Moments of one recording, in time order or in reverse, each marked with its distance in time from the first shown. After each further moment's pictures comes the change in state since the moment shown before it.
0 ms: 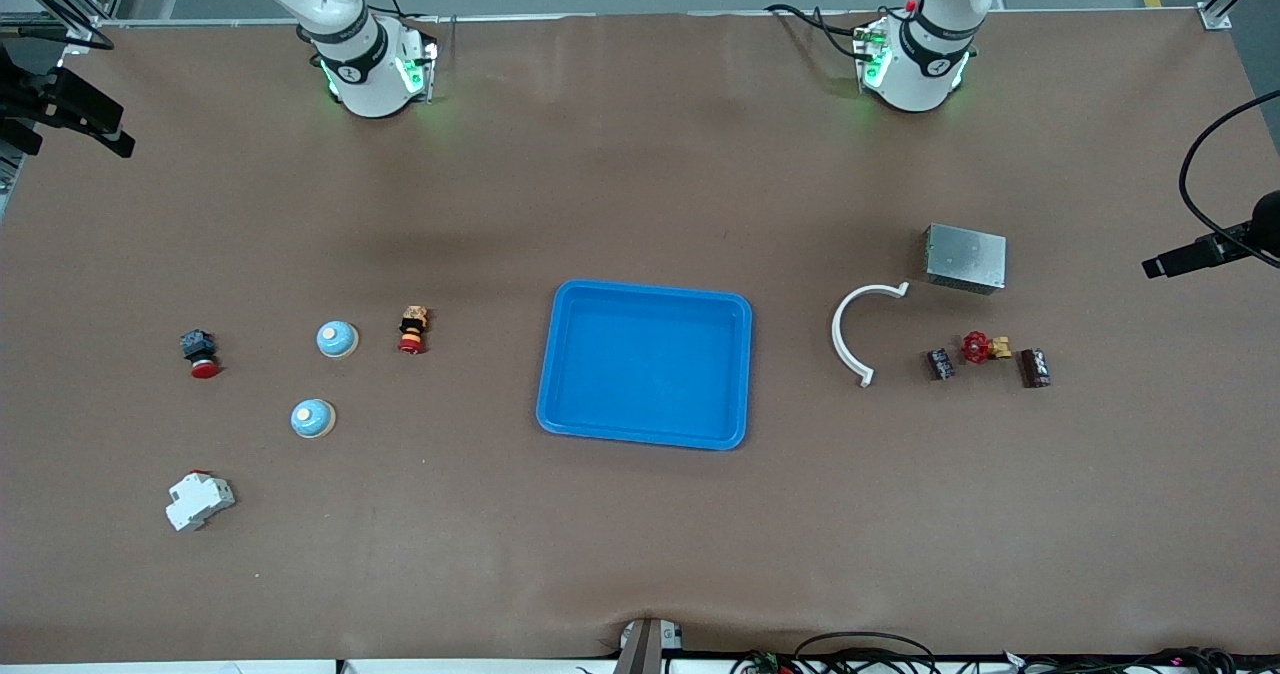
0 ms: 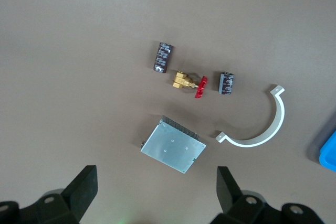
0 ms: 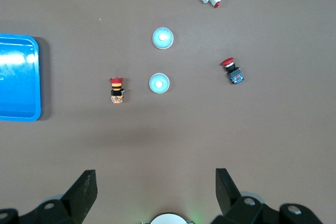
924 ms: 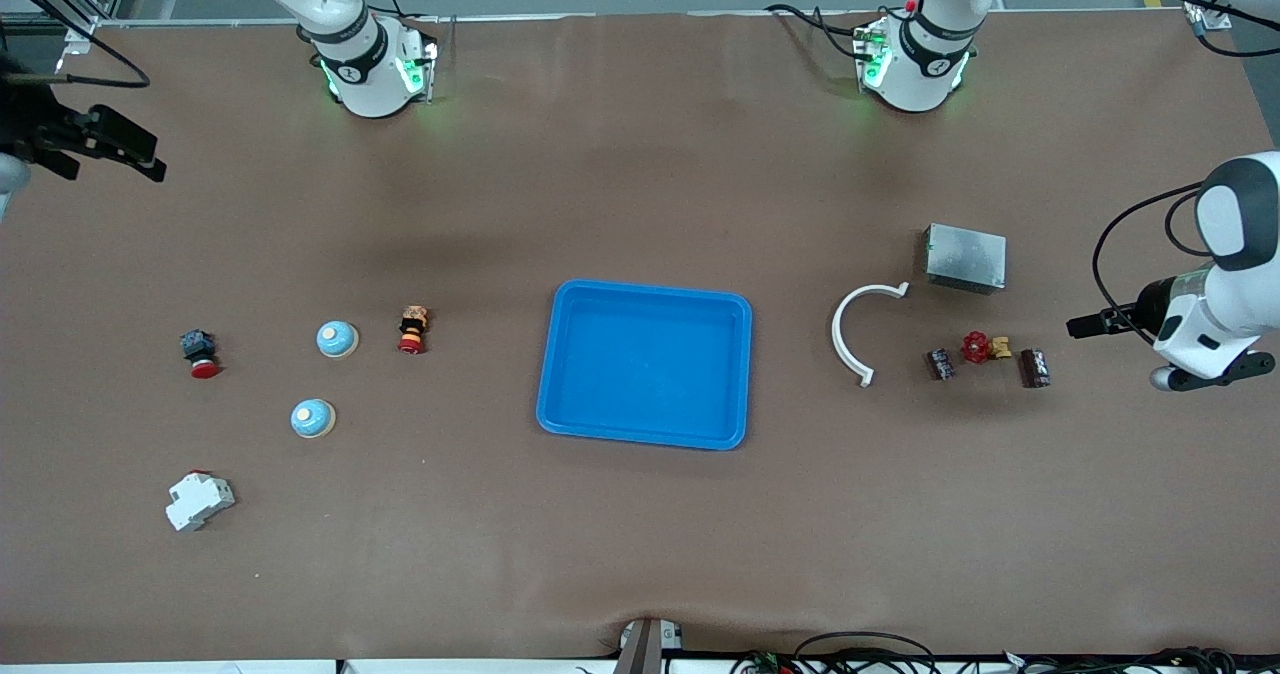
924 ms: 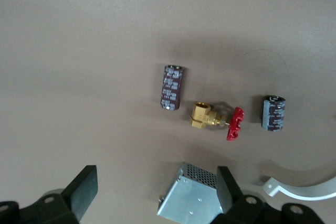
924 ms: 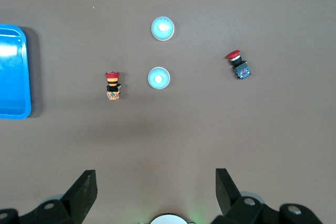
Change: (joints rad) left arm -0.036 0.193 -0.027 -0.145 0.143 0.332 0.049; right arm 0.000 0.005 0.001 -0.122 0.000 0.077 0.000
